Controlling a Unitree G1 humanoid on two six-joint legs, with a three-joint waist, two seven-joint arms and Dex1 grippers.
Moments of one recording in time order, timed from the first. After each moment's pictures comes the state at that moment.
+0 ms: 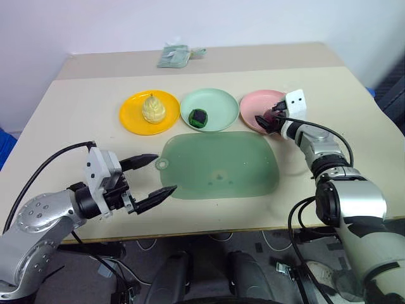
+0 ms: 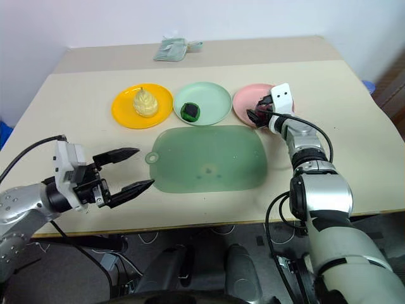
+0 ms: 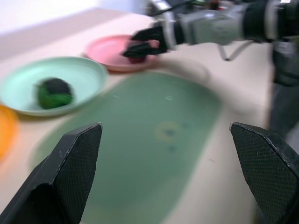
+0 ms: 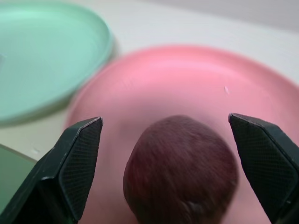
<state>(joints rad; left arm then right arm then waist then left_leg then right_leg) 0.07 0.74 0.28 -0.69 -0.74 0.51 -0.72 -1.09 -0.47 -0.11 1.30 0.05 -0.16 0.63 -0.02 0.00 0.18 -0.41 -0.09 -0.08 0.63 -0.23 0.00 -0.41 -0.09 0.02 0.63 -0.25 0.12</state>
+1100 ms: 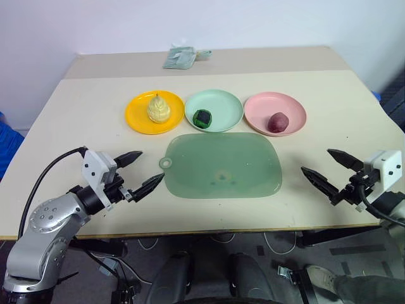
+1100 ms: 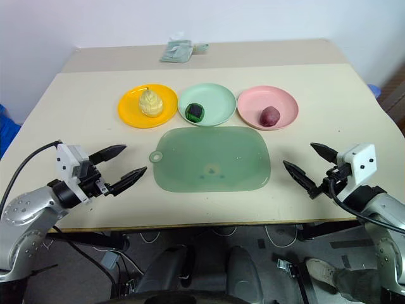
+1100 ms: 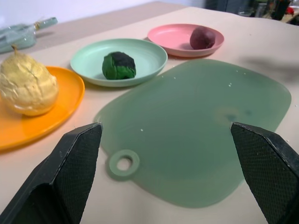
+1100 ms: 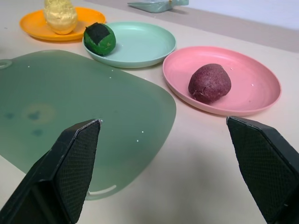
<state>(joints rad) 0.11 0.63 0.25 -0.52 -0.59 0.39 -0.70 0.17 -0.67 -0.52 -0.43 0.56 0.43 0.73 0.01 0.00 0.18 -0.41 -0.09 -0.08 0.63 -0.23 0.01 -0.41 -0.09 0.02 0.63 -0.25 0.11</state>
